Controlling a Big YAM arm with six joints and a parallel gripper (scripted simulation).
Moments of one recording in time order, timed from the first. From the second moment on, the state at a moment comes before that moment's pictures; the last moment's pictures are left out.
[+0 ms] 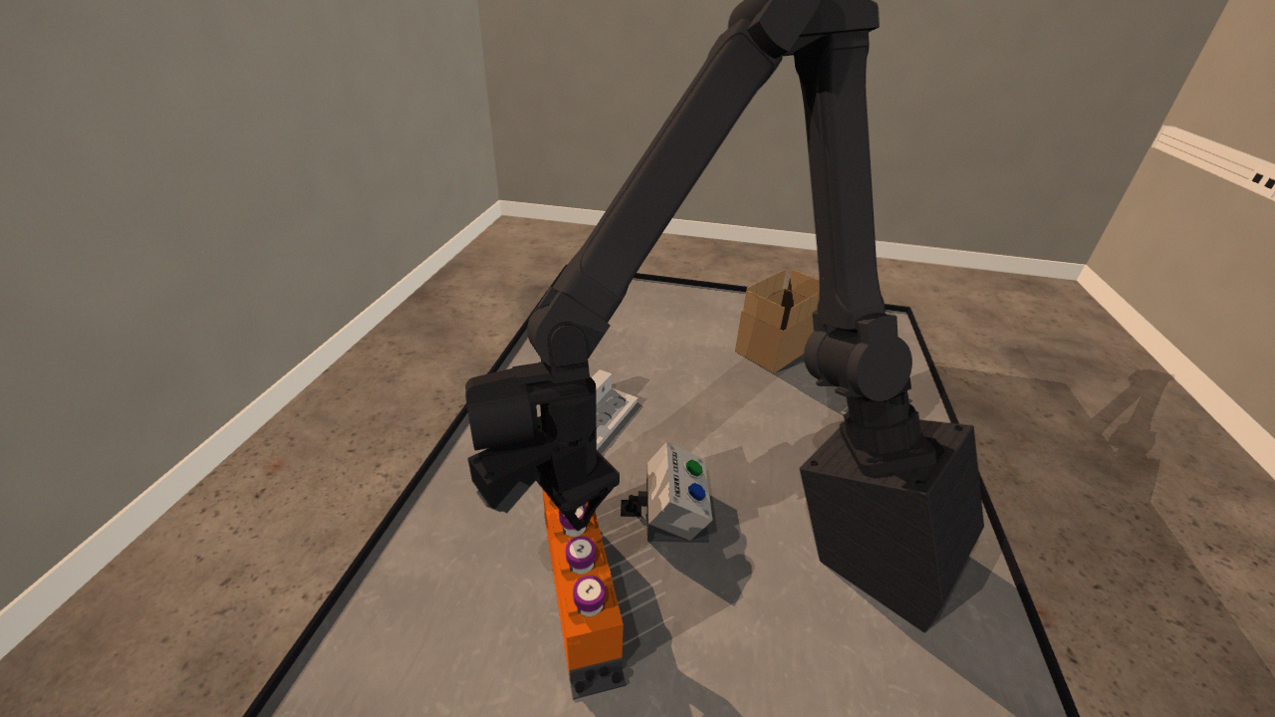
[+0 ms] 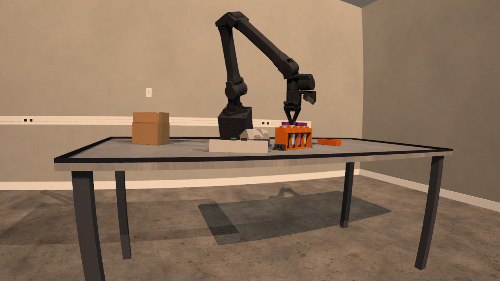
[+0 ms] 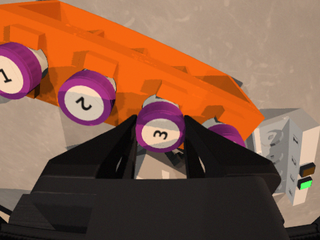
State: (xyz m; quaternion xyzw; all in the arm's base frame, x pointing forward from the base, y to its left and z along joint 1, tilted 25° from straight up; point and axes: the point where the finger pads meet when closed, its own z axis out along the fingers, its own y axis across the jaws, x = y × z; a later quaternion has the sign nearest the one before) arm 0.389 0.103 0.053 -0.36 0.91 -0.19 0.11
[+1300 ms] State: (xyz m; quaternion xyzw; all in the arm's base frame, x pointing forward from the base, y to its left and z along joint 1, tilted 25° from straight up) arm 0.389 0.103 0.053 -0.08 0.97 -0.15 0.16
